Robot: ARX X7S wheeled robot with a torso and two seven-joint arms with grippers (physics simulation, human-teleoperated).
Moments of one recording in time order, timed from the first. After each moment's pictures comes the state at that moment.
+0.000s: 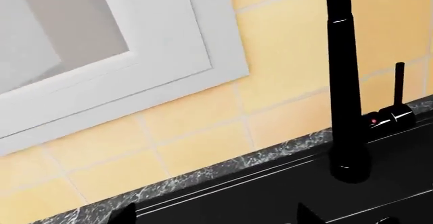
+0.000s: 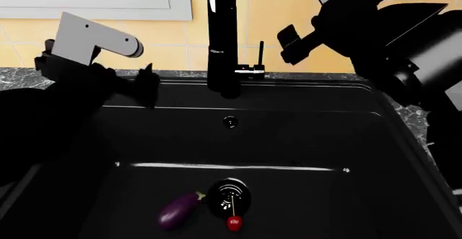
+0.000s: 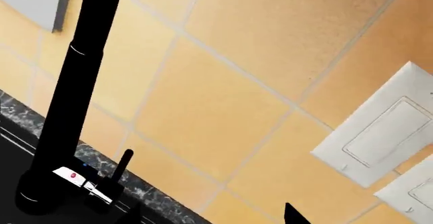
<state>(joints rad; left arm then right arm) -1.15 -0.79 0.63 0.25 -1.13 -0.93 -0.50 1.54 0.46 -0.88 0.24 0.69 1.03 0.11</state>
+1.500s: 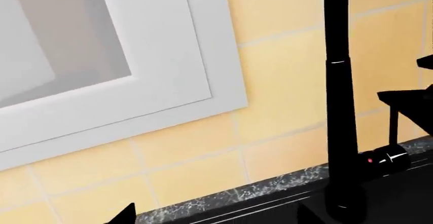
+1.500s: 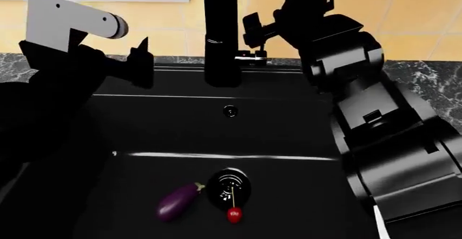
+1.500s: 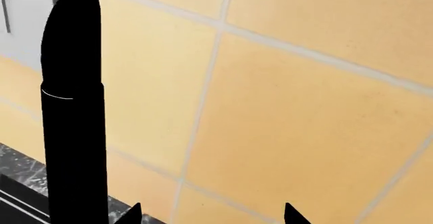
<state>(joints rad) -1.12 -0.81 0.57 0.30 -1.10 -0.79 -0.49 1.62 0.00 -0.70 1.31 0.44 0.30 -0.16</state>
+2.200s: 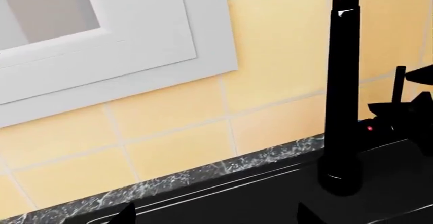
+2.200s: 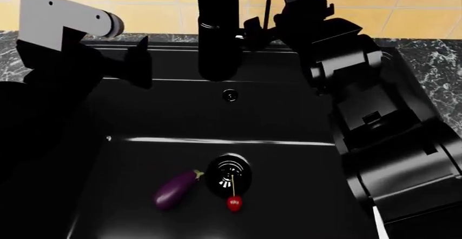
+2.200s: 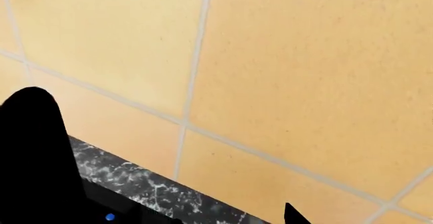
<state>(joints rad) -1.12 -0.82 0.55 0.32 -1.13 -0.79 -0.47 1.61 0.00 -0.69 1.31 0.44 0.33 -0.15</state>
